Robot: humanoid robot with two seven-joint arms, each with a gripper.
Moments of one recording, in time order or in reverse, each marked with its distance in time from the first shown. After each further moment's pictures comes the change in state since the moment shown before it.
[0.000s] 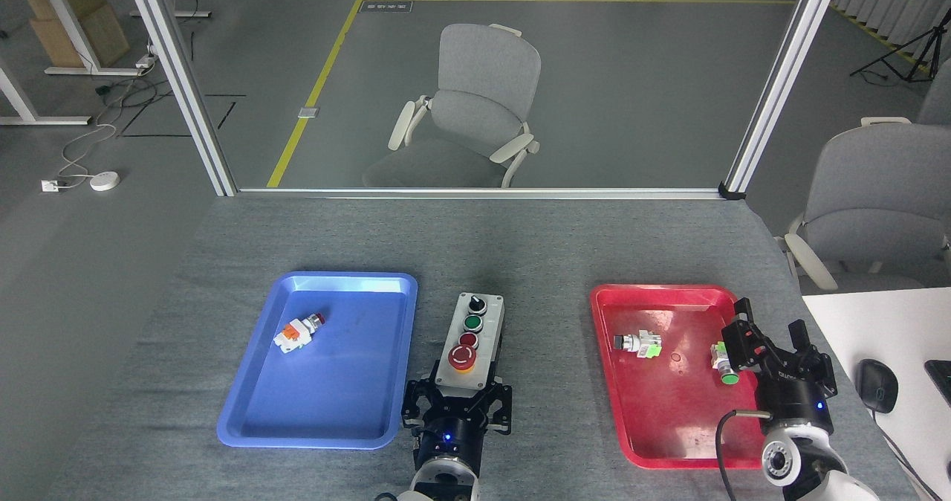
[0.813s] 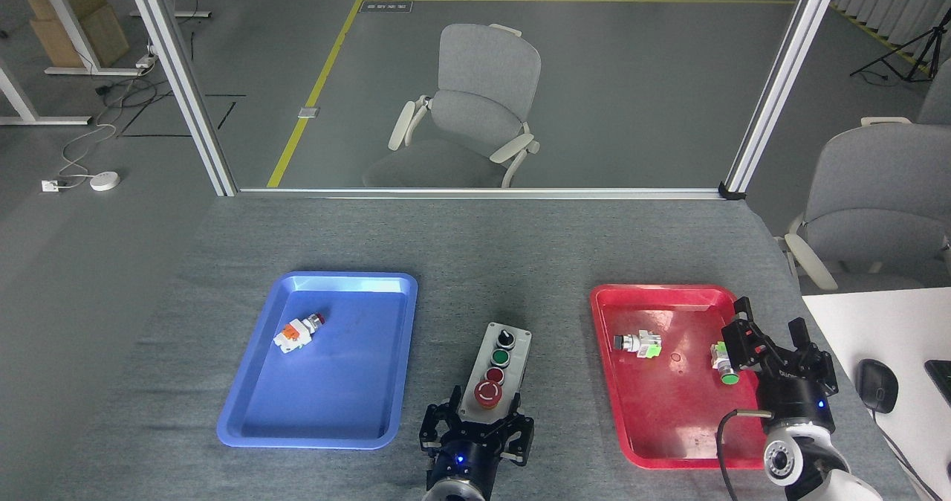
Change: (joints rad) left arm 0.000 0.000 -0.070 0.080 0.103 -0.114 0.035; right arm -0.001 -0.008 0.003 0.000 0.003 -0.009 0.002
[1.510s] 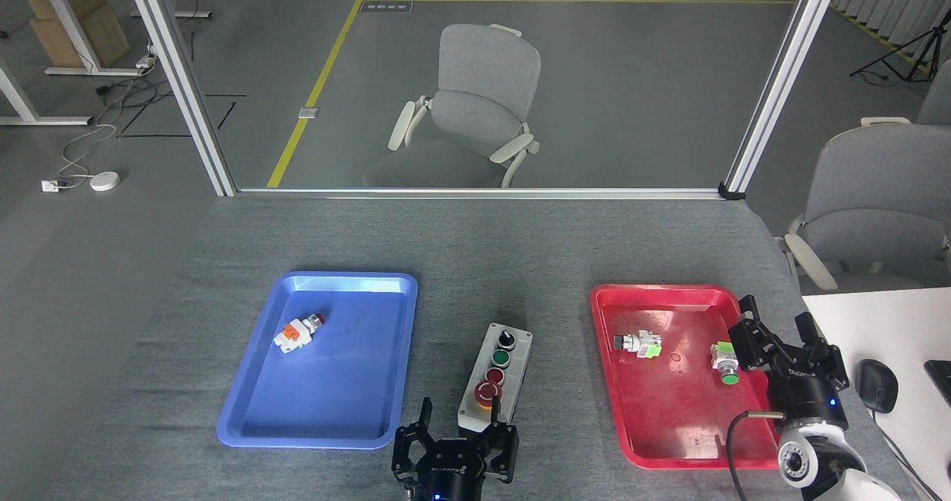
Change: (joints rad) left arm 0.255 0.040 0.095 -0.396 -0.142 0.107 0.035; right arm 0.001 -0.034 -0.007 0.001 0.027 -0.060 0.009
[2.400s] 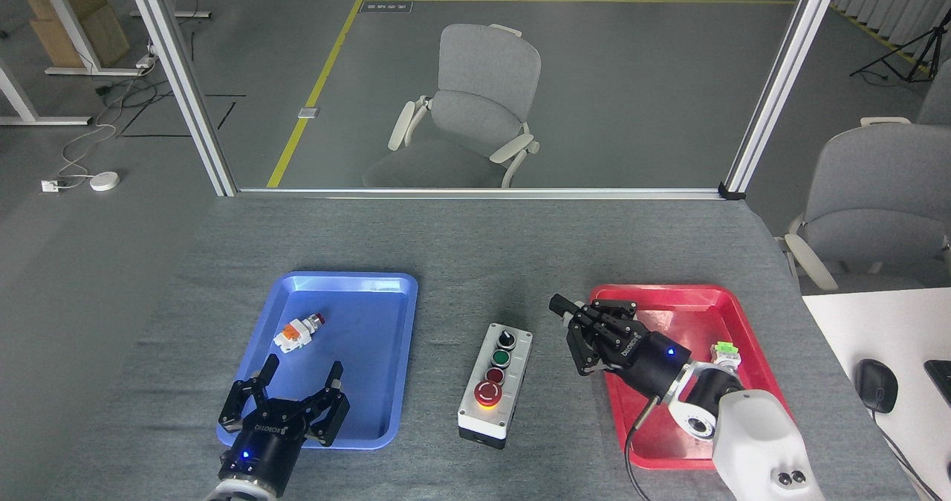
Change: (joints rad) left arm 0.005 0.249 0.551 0.019 -0.070 -0.687 0.005; right arm -0.230 0.019 0.466 0.102 0.238 -0.509 0.040
